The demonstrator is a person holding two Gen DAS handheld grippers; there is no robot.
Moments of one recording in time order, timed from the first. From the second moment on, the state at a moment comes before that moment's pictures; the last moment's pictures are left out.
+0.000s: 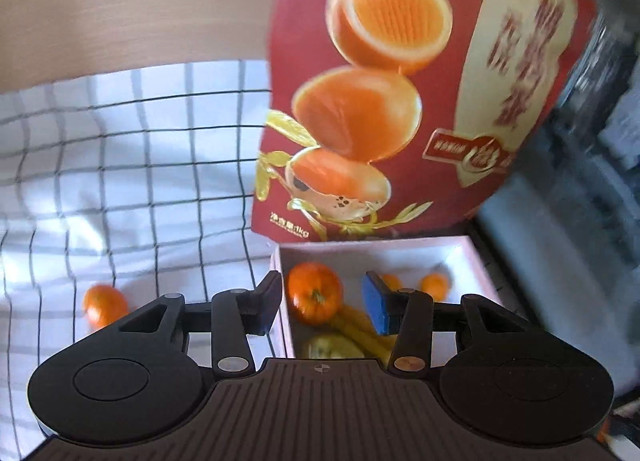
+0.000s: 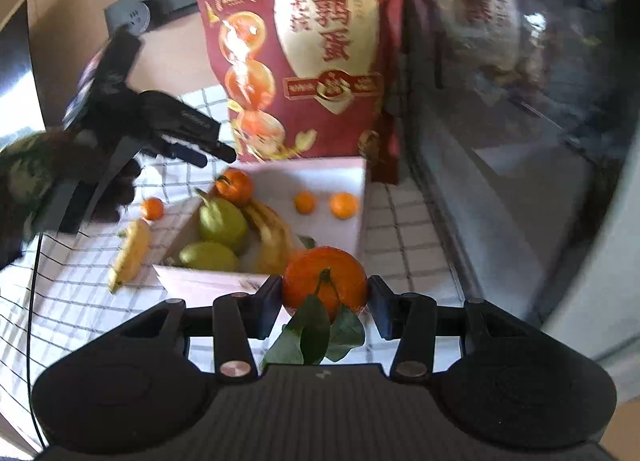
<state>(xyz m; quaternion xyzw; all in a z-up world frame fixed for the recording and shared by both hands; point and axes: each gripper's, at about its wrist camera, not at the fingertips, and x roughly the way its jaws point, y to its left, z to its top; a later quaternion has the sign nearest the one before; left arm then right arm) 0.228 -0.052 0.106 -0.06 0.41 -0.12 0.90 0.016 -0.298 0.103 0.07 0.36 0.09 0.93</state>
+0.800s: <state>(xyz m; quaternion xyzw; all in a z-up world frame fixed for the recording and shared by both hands) 0.053 0.096 0.060 -0.19 0.43 -0.03 0.88 0.146 -0.242 0.065 0.22 0.46 0.11 0.85</state>
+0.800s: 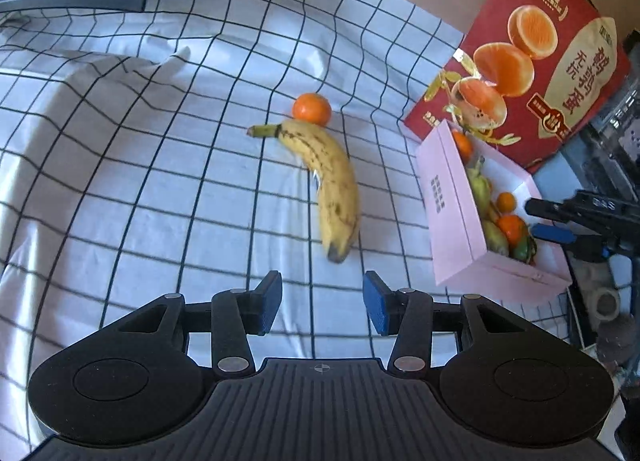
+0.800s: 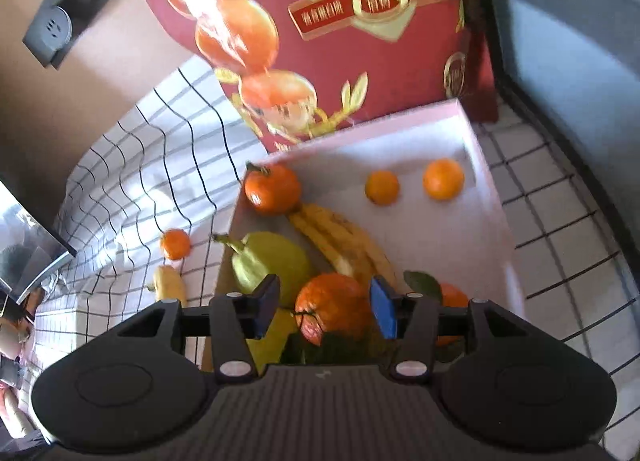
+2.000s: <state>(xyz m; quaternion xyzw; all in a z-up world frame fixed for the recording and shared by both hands) 0.125 0.211 0.067 -0.13 0.40 -0.09 0.90 0.186 0.035 0.030 -0.09 0.49 0.18 0.85</state>
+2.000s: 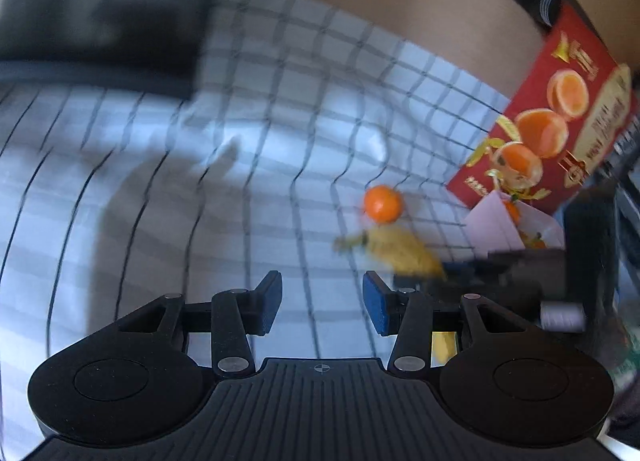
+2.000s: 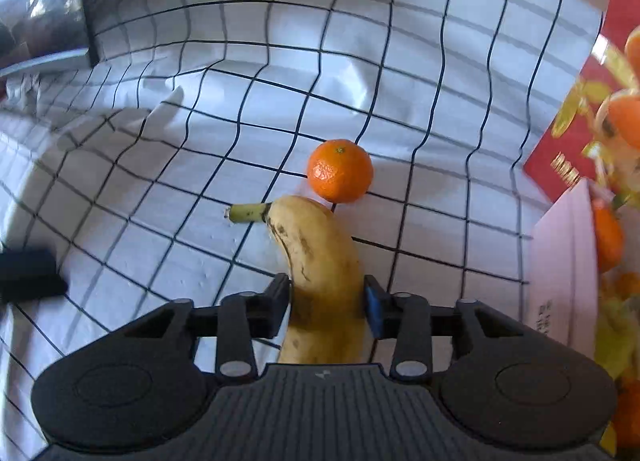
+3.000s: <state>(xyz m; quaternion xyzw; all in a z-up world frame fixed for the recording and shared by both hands) 0.258 0.092 0.019 0.02 0.44 -0.15 0.88 0.006 -0.087 0.070 -0.01 0.54 0.14 0.83</state>
